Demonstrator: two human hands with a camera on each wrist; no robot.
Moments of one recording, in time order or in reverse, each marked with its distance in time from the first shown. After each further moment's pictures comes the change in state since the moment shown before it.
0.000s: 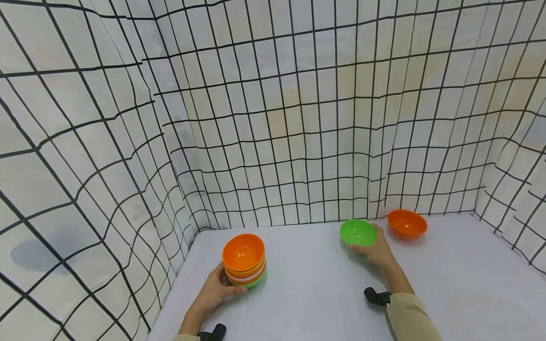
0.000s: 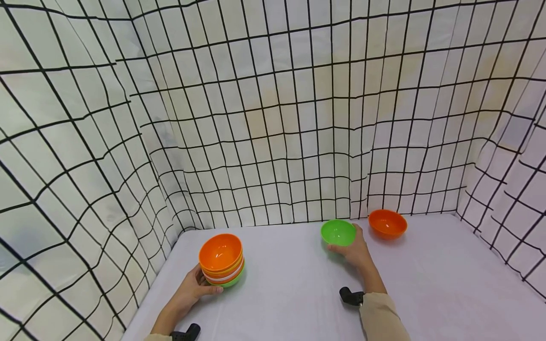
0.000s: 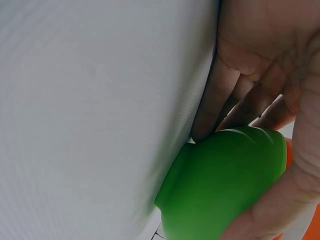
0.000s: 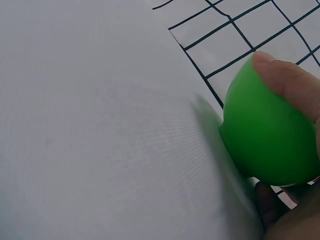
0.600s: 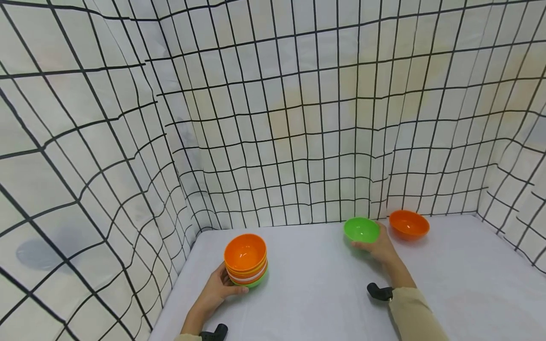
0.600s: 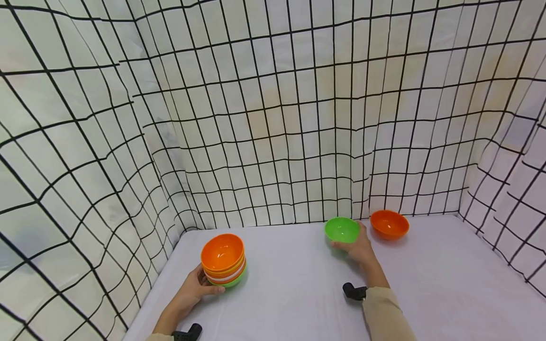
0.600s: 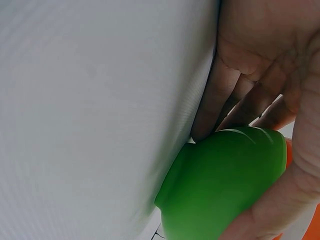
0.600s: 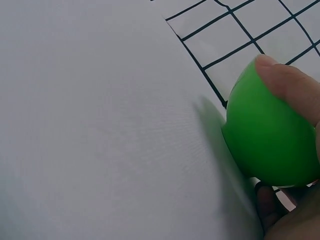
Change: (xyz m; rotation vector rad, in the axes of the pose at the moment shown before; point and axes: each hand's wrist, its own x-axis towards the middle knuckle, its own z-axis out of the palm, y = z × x) left_hand -0.001 0.000 0.000 -0.009 -0.013 0.010; right_hand 0.009 -0.003 -0.007 -0.009 0.000 0.019
